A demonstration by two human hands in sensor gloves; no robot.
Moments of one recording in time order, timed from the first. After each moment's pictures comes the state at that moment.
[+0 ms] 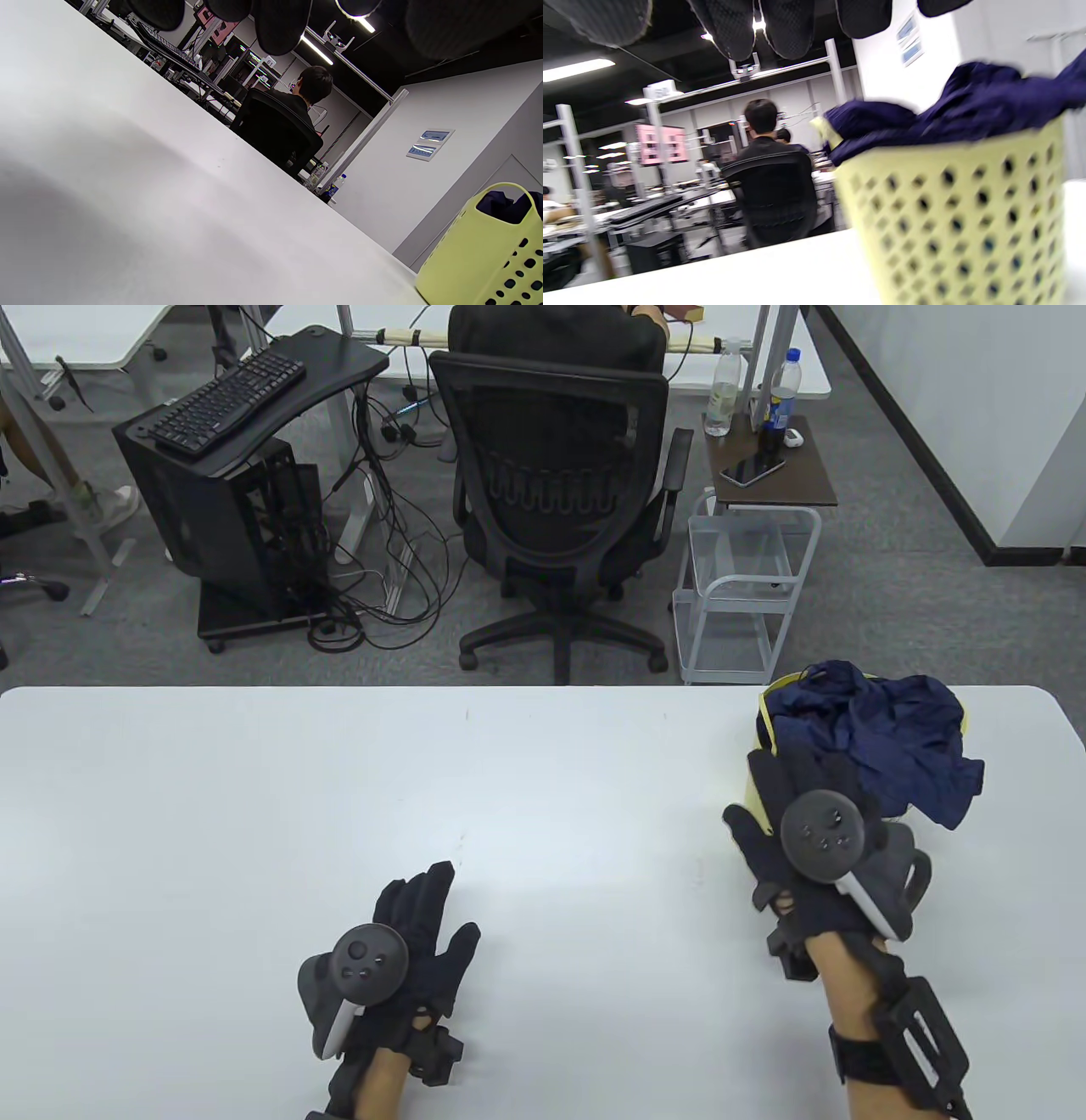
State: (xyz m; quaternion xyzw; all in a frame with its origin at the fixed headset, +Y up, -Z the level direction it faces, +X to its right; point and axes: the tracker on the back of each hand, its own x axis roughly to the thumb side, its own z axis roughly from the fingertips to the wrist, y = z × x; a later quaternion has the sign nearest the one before) left_hand -0.194 -0.744 -0.305 0.06 -0.03 0.33 0.94; right_hand 0.208 -0.601 -0.324 -0.02 -0.13 0.98 0.16
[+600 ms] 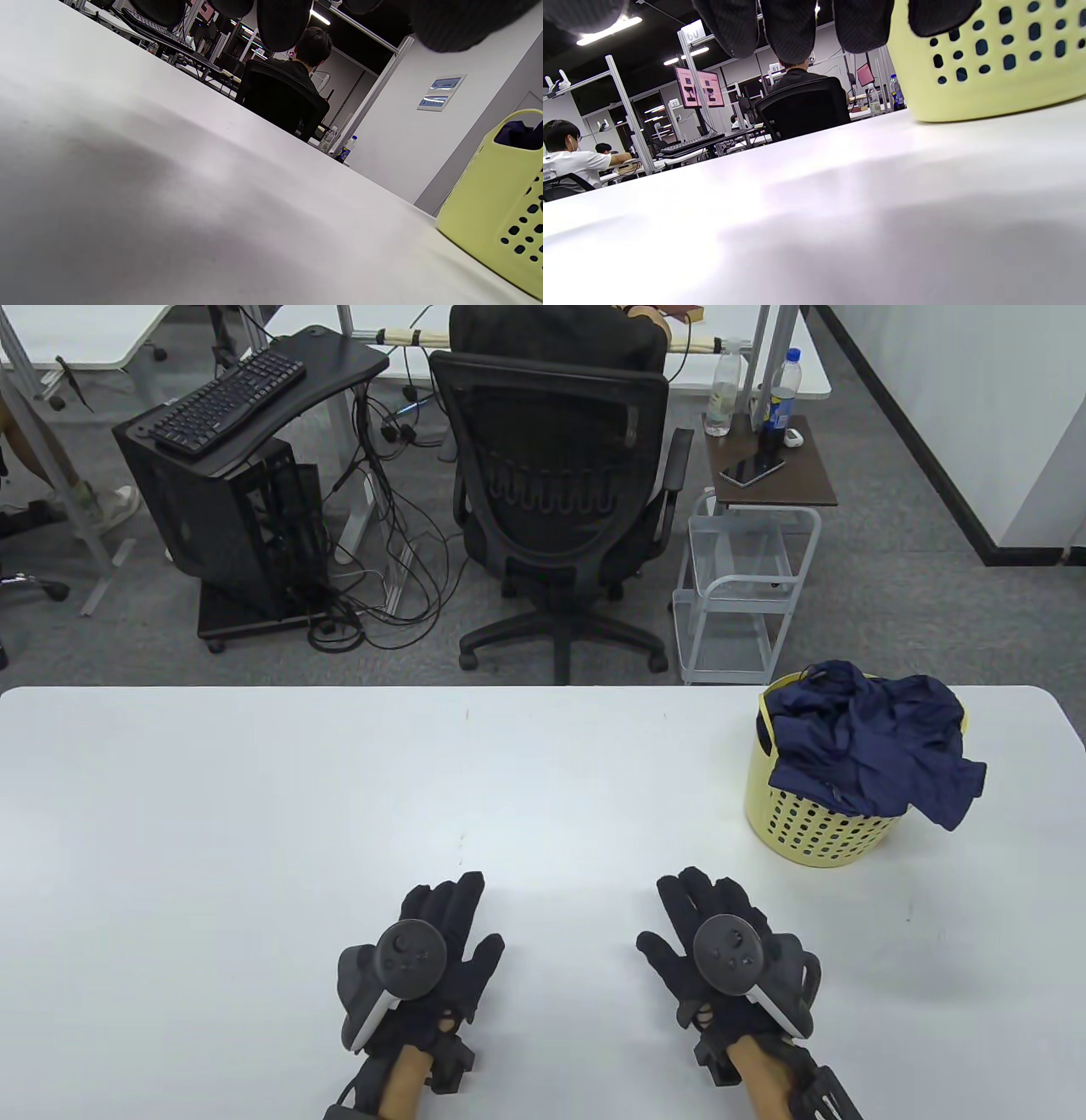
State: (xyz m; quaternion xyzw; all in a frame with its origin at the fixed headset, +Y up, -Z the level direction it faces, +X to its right) left_hand -0.169 -0.757 -0.312 0.01 -0.04 0.26 0.96; right_hand 0.171 -0.735 -0.303 0.03 -0.05 0.98 0.18
